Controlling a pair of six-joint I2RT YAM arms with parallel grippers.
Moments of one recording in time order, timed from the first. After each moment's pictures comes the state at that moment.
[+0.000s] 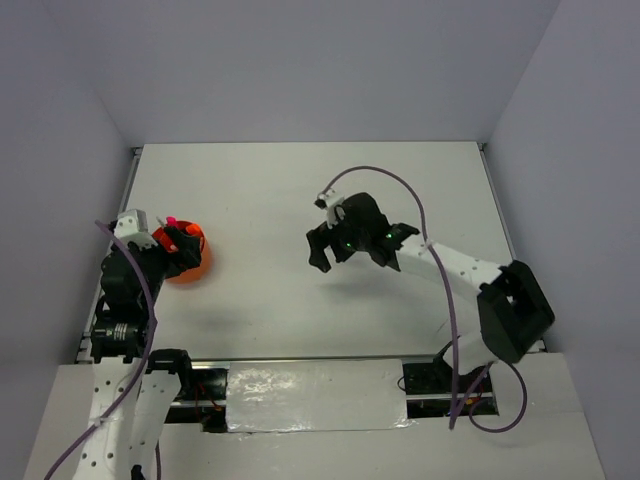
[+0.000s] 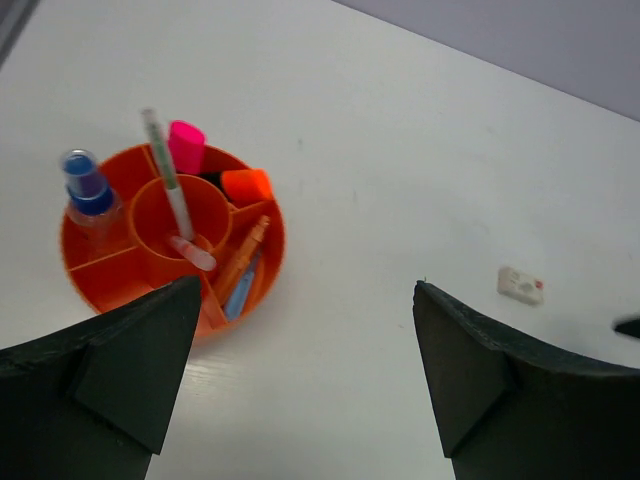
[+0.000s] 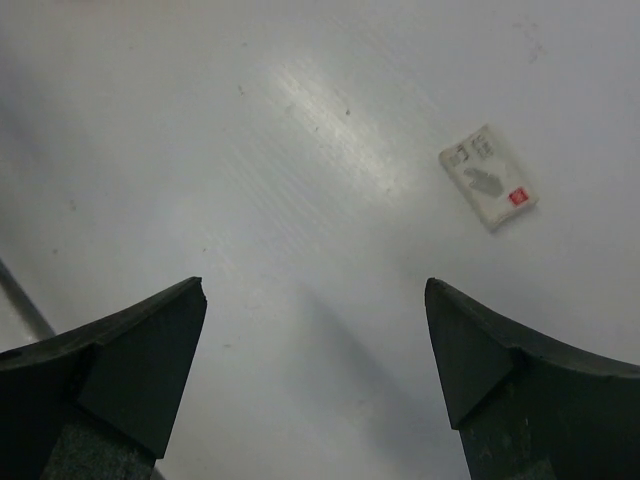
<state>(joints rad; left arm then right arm) 0.08 0.50 0.65 -0.41 -0.01 -0.34 0.68 1.40 0.89 -0.14 -0.23 0.11</state>
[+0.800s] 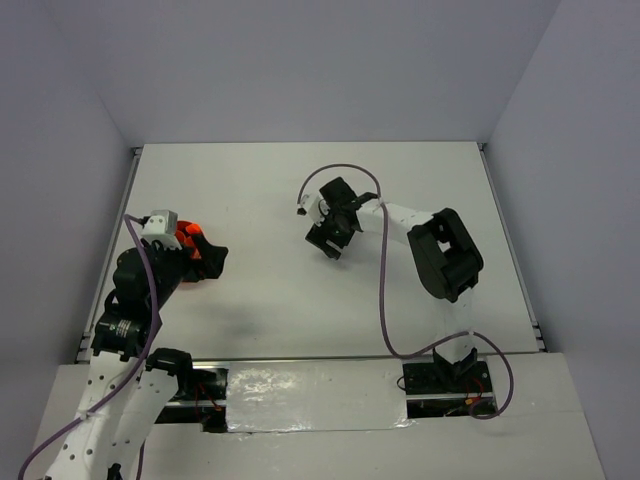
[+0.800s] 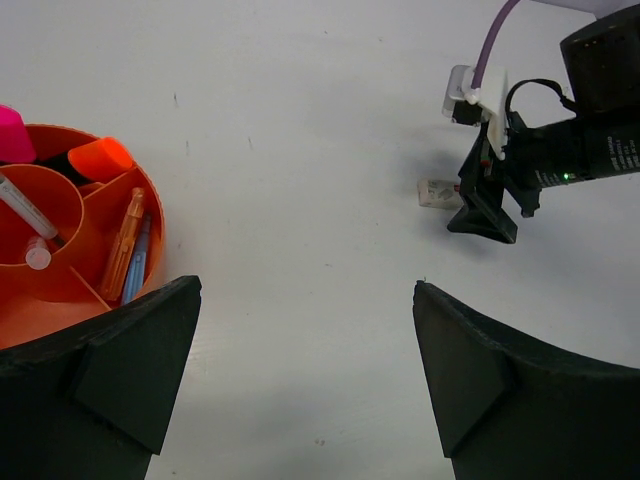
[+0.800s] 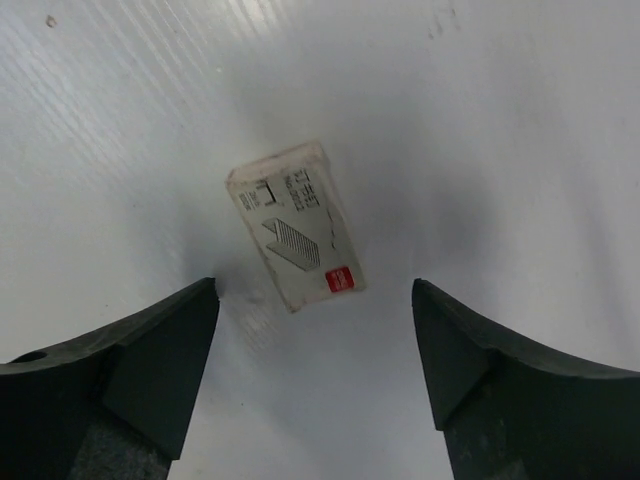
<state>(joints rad) -0.14 0.50 0.65 -0.44 0.12 -0.32 0.59 1.97 1.35 -0.46 -0.10 -0.46</state>
